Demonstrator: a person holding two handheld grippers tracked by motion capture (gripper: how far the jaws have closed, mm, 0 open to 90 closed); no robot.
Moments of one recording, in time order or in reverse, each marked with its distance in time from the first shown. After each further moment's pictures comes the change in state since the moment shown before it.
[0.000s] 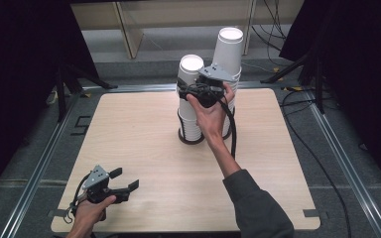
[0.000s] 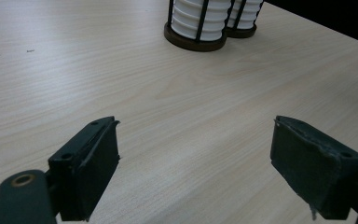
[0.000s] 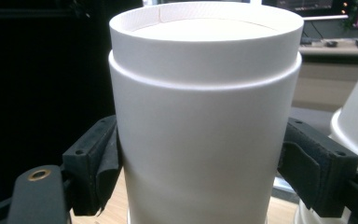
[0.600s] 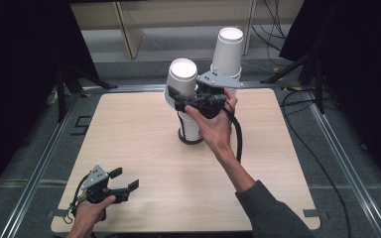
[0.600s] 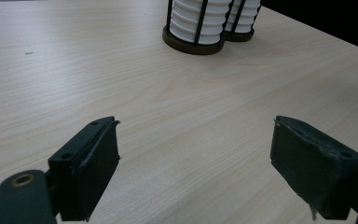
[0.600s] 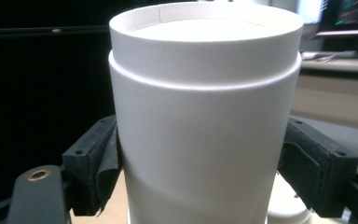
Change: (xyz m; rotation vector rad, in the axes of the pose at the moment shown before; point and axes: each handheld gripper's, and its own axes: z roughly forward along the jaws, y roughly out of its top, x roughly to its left) left arm 0.002 0.001 -0.001 -0.022 -0.014 0.018; right arm 0.027 0.013 -0.053 -0.032 0.213 -0.024
